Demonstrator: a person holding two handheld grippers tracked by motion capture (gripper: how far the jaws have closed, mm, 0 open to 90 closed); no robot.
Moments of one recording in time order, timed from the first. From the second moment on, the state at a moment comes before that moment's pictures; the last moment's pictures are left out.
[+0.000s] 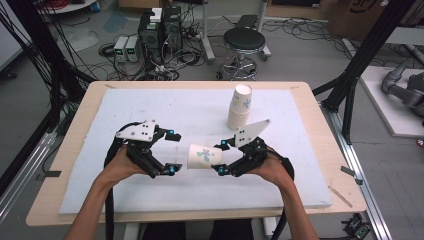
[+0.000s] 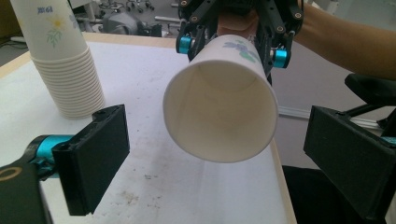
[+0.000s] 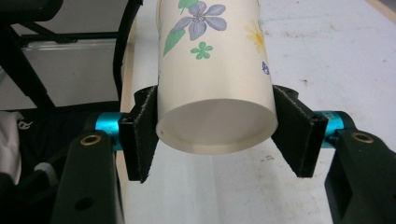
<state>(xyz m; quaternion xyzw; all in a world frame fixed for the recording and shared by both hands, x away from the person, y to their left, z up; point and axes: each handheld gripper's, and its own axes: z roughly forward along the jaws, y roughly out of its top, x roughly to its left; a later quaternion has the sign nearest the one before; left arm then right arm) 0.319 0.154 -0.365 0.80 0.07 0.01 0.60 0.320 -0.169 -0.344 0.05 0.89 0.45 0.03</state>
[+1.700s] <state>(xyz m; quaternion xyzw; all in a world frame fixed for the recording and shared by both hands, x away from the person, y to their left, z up) 0.318 0.107 -0.393 0.75 0.07 0.00 0.66 0.319 -0.172 -0.363 0.02 0.85 0.52 0.01</state>
